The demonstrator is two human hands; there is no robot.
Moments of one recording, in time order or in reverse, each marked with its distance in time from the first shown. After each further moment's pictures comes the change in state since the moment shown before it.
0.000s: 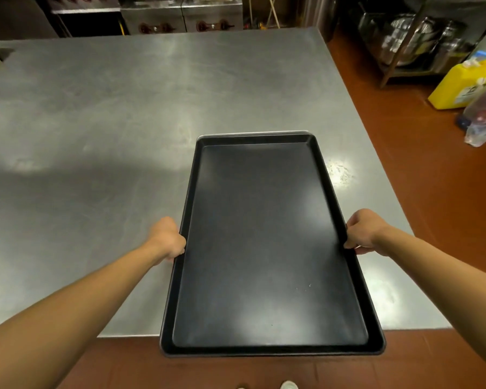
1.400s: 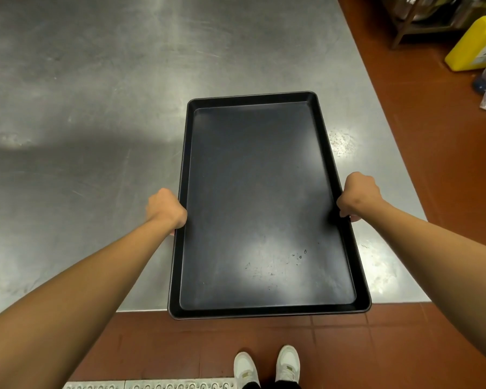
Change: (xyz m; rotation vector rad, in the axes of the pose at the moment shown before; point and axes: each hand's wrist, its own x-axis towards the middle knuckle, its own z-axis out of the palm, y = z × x) left_hand 0.026 0.014 0.028 0.059 0.130 -0.083; right_hand 0.024 -0.019 0.022 -0.294 0.211 -0.025
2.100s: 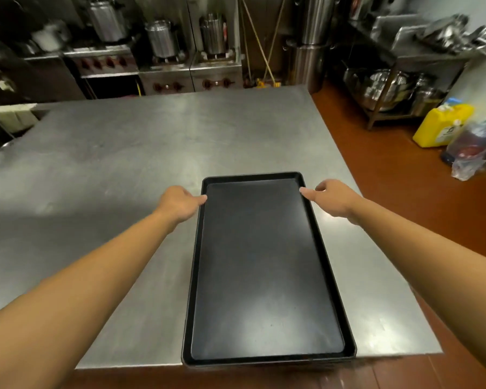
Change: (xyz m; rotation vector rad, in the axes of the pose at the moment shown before) left_hand -0.076 0.086 -0.156 -0.419 0.072 0.246; right_hand -0.089 -0.064 -0.140 0.325 0.000 -0.366
